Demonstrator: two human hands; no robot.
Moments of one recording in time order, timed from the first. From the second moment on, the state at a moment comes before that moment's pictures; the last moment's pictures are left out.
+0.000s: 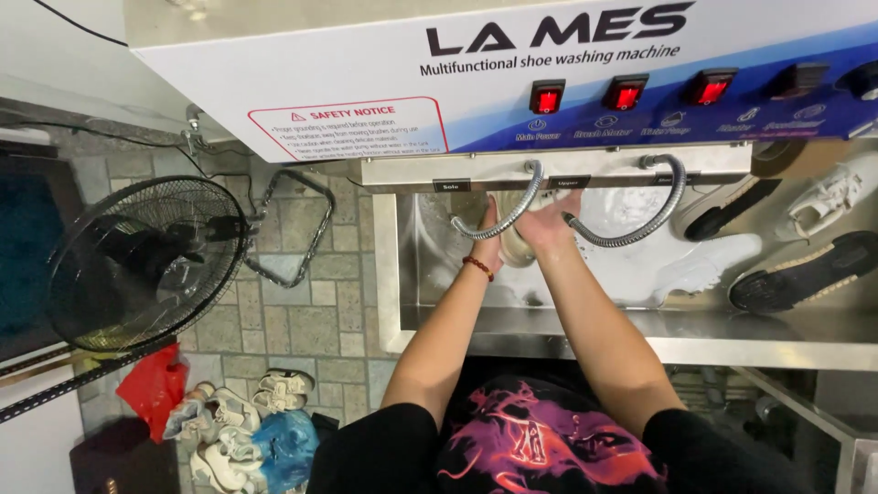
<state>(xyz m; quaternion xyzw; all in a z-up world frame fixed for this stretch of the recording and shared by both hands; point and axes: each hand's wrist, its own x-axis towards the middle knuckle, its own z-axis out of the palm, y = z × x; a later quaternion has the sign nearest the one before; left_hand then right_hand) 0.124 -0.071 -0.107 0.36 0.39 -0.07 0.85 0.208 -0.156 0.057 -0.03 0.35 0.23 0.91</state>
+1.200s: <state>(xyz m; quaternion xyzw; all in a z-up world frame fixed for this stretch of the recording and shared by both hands) 0.147 -0.057 -0.070 0.35 0.31 -0.03 0.89 0.207 -0.223 0.006 -0.21 0.11 0.37 0.90</state>
